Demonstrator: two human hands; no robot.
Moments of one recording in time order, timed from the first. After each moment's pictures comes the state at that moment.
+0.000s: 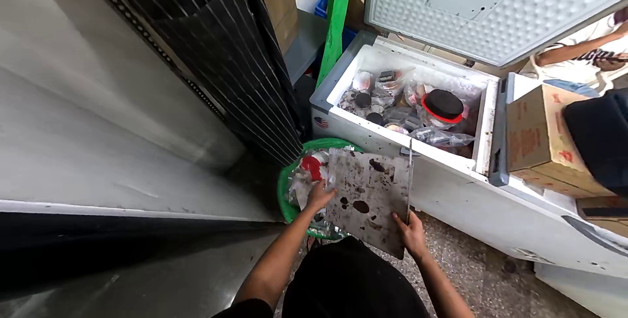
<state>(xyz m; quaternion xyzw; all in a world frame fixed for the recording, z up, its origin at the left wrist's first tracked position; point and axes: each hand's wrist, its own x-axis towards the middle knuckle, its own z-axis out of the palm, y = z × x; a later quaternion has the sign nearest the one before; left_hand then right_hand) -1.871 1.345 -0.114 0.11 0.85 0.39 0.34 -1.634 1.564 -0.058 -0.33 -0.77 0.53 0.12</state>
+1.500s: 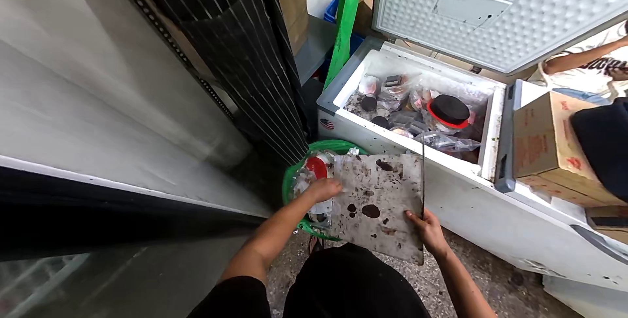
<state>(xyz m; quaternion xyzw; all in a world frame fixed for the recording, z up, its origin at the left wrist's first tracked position) -1.901 1.343 -0.071 0.60 0.77 0.07 0.23 -1.634 1.598 -0.028 -0.30 -0.71 0.64 0.08</state>
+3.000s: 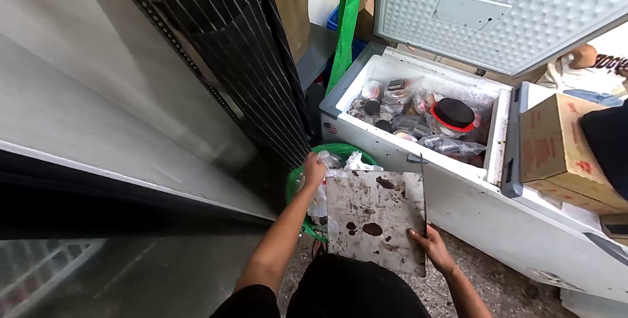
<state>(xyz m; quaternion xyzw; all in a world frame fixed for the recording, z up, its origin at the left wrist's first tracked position) -1.928 1.353 -0.025 0.06 0.88 0.46 0.12 -1.597 1.608 -0.054 -0.26 -0.71 0.65 0.01</state>
